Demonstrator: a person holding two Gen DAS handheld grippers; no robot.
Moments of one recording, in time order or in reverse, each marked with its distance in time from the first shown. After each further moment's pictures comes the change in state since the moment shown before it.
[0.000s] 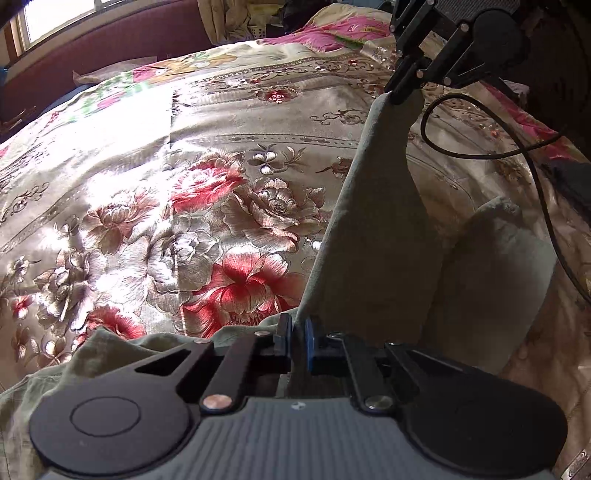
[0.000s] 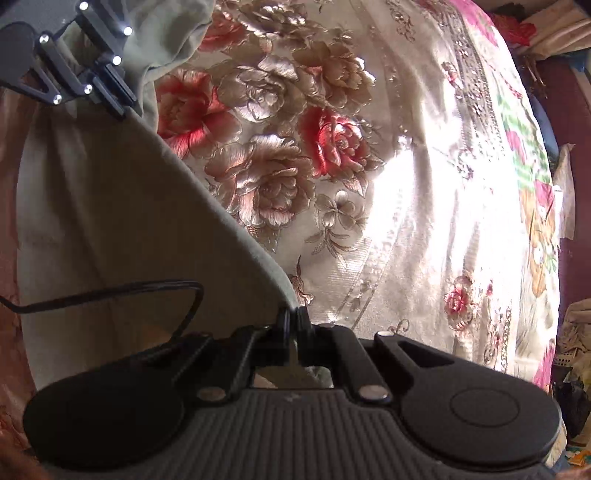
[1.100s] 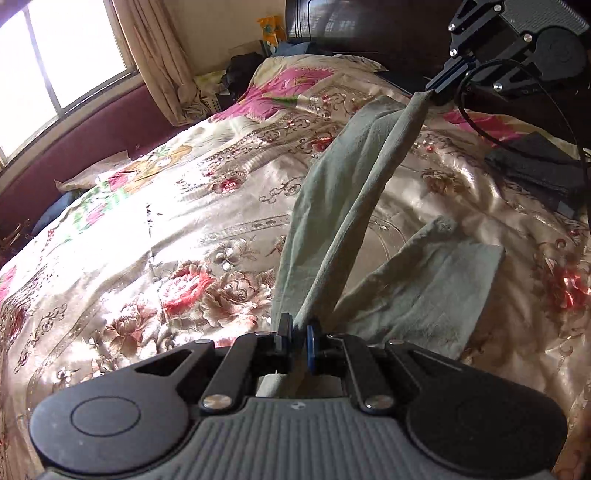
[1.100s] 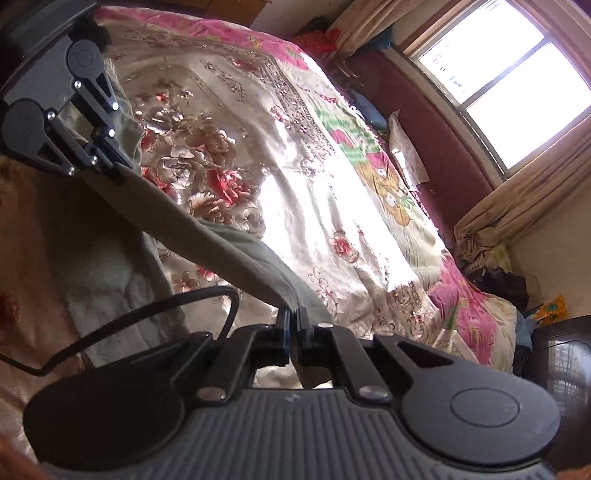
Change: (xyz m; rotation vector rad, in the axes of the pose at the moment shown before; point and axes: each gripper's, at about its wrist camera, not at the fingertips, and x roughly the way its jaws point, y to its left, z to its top) left arm -0.072 -0.089 0.014 0.280 -0.129 0.050; right arm -0.130 0.124 -0.094 0.475 -0.123 -0.286
